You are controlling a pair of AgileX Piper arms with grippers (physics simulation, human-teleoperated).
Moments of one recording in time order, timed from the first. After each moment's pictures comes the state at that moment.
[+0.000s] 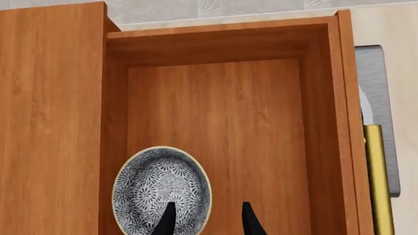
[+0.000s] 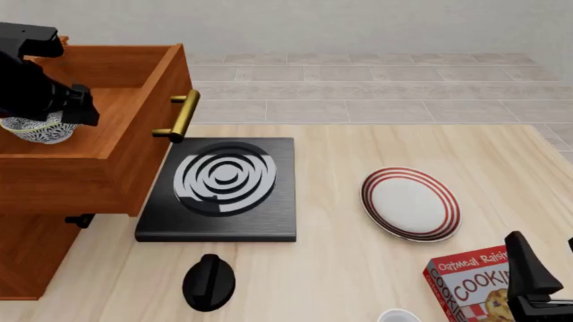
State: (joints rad) left arm 0.09 1.42 -1.44 1.04 0.15; right arm -0.02 0.00 -0.02 0.01 0.02
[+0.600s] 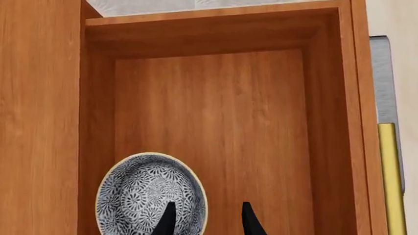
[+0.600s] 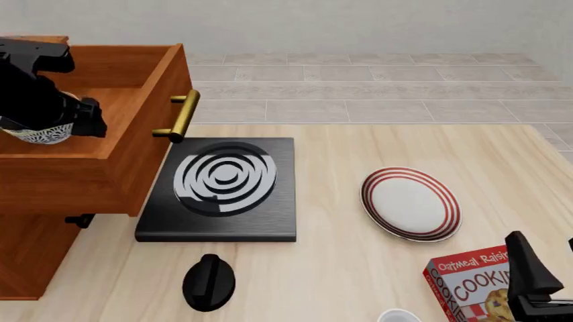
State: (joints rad) left arm 0.08 1.43 -1.37 0.99 0.14; right arm -0.02 0.00 -0.02 0.00 0.02
